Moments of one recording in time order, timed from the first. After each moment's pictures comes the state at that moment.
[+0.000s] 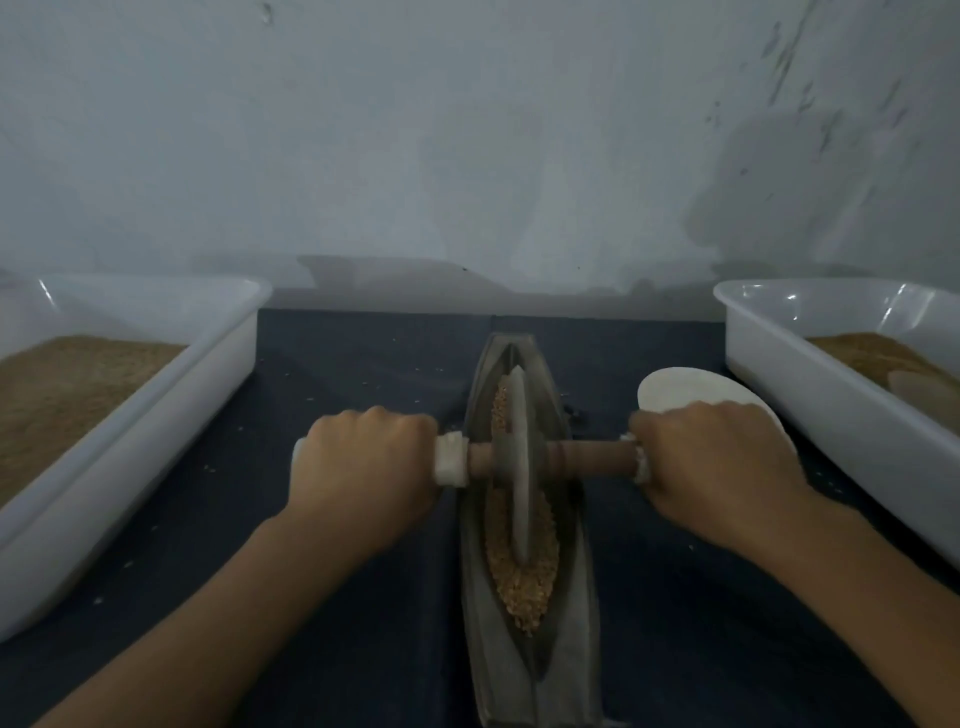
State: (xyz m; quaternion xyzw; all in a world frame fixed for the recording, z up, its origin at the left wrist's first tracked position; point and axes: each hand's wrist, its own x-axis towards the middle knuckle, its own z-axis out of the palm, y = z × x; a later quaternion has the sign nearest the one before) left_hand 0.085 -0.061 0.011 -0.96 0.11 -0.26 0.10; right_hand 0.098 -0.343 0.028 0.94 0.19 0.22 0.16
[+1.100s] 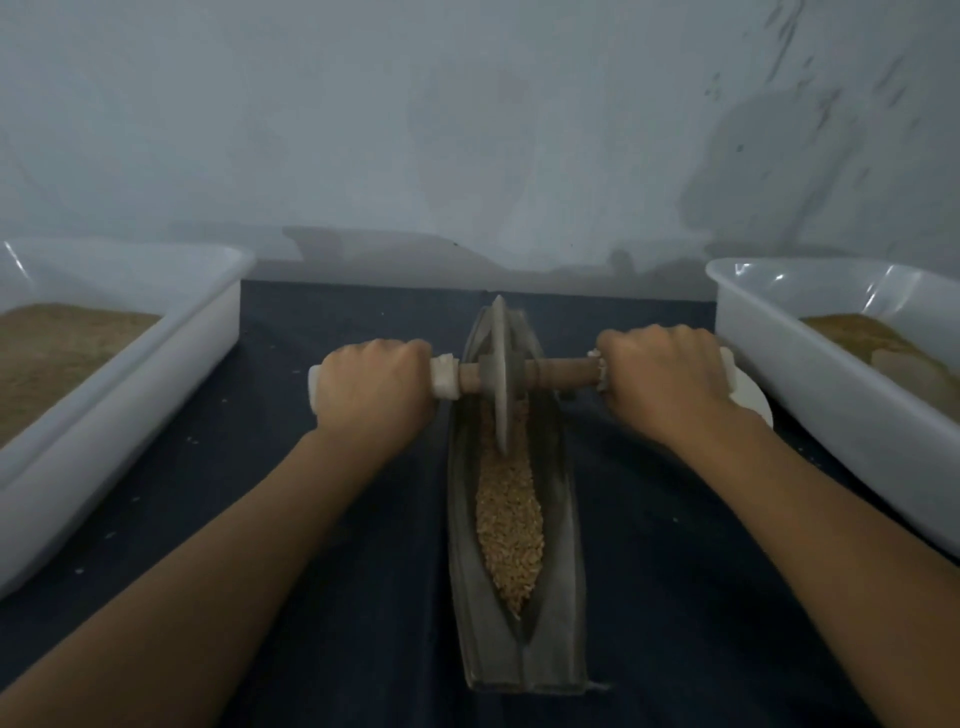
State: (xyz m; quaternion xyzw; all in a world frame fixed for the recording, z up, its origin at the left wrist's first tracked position) left_hand 0.131 -0.074 0.013 -0.96 0.05 -0.27 0.05; right_hand 0.146 -0.325 0.036 0.94 0.14 0.27 0.17
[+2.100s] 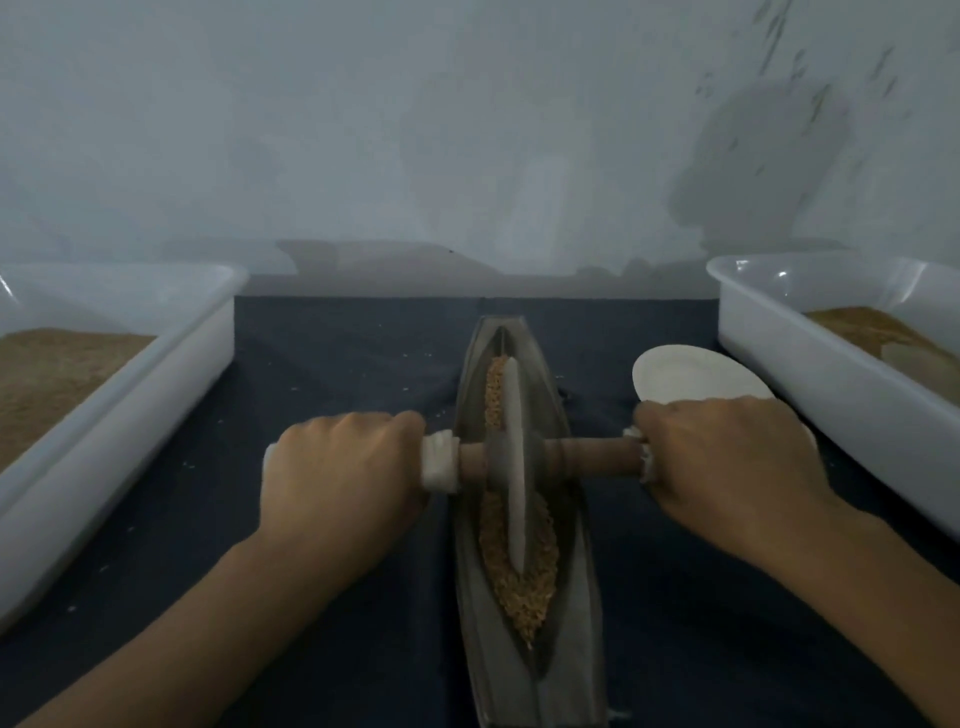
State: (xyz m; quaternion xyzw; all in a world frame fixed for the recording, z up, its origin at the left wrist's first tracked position) left_hand 0.068 -0.062 0.016 -0.96 0.13 -0.25 0.07; right_hand 0.078 -0.343 0.028 0.94 0.18 0.25 0.13
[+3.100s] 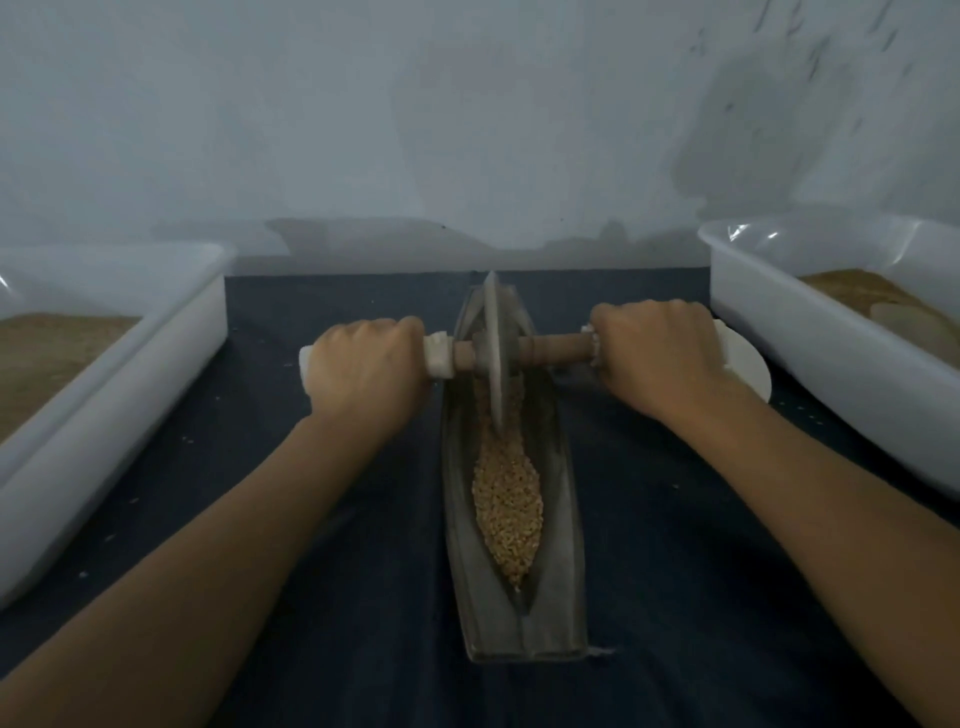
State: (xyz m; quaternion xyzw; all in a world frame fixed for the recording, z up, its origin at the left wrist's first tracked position) left_hand 0.133 -0.076 0.014 -0.95 0.08 -0.31 0.06; right_hand 0.148 -0.328 0.026 0.94 0.13 0.28 0.15
